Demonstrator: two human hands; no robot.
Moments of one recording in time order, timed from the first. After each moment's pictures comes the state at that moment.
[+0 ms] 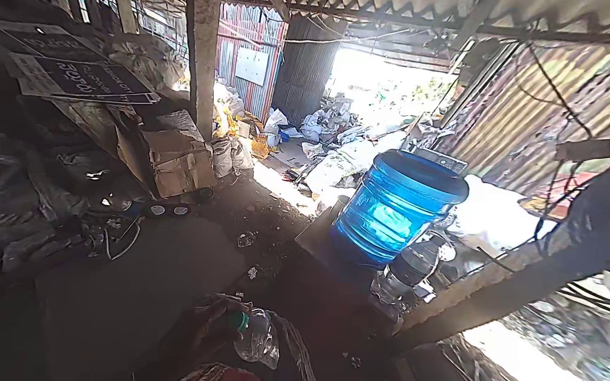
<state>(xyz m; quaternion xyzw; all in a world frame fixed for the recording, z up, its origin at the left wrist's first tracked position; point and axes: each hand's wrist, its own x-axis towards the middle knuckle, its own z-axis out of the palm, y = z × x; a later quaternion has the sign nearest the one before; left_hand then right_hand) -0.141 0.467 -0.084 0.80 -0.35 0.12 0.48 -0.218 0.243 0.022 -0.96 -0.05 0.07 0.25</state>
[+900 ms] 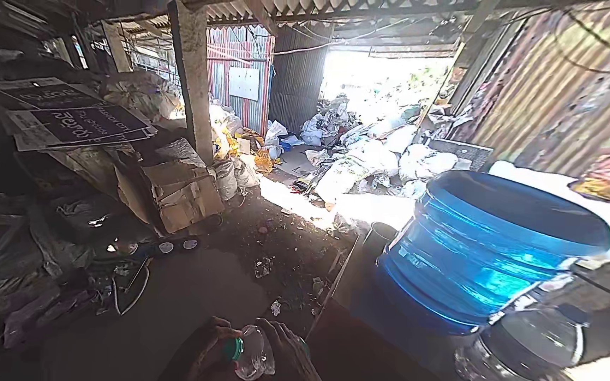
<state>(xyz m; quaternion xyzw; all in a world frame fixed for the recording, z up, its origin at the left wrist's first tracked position) 0.031 0.536 -0.075 0.79 -0.35 0.07 0.50 0.019 0.282 -0.108 -0.92 -0.23 -0.04 0.32</state>
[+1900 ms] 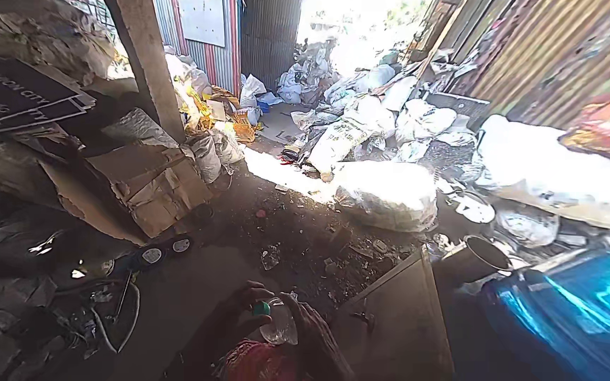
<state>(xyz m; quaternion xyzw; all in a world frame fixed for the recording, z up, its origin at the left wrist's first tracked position) 0.401 0.637 -0.111 0.75 -0.43 -0.02 0.50 0.304 0.412 -0.130 -0.95 -0.06 -0.04 0.29</state>
